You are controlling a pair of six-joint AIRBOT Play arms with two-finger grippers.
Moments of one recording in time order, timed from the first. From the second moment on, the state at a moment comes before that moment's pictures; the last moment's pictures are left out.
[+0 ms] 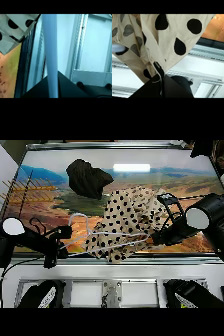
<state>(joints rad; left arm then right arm) -0.01 -0.83 0.78 1.10 -1.71 -0.24 0.52 -0.97 1.26 -1.59 1.81 1.87</state>
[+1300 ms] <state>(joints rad) -0.23 -1.14 0.83 0.94 -1.48 -0.17 0.52 -1.03 1.45 -1.60 1.83 1.83</state>
